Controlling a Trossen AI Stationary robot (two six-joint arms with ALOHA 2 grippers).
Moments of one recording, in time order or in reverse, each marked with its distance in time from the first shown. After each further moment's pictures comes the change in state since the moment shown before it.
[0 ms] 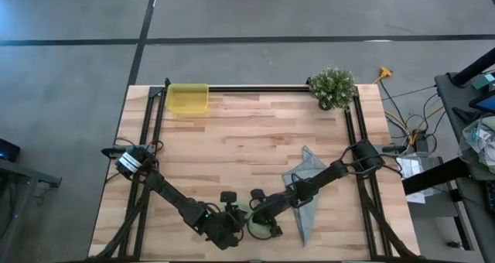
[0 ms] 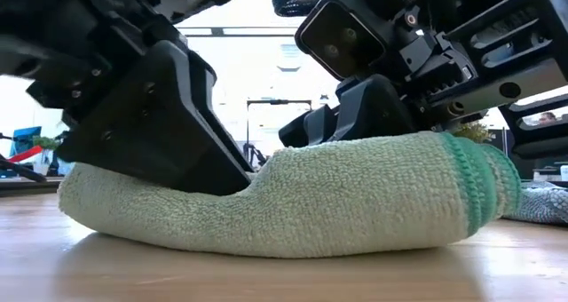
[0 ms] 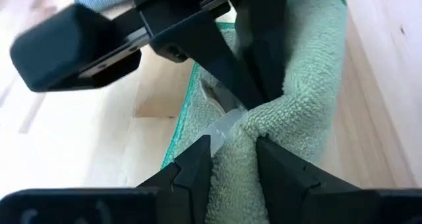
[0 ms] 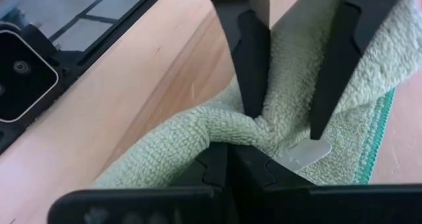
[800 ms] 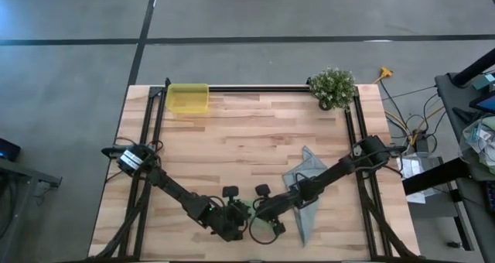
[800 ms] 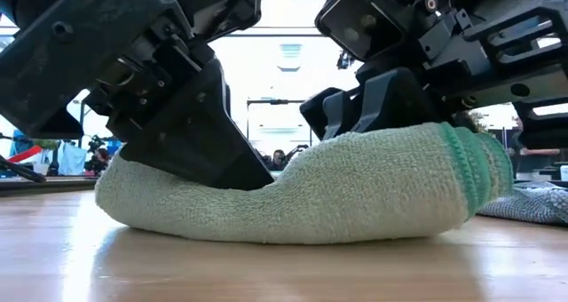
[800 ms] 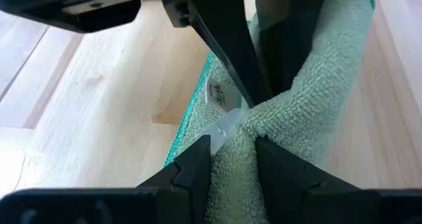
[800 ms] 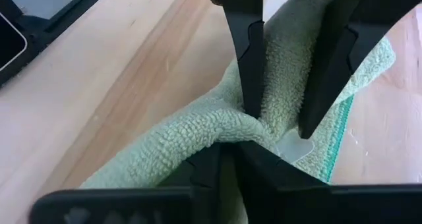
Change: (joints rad) left arm 0.041 0.005 -0.014 0.025 0.042 -0.048; right arm 0.008 -0.124 -0.019 -0.179 0.153 -0.075
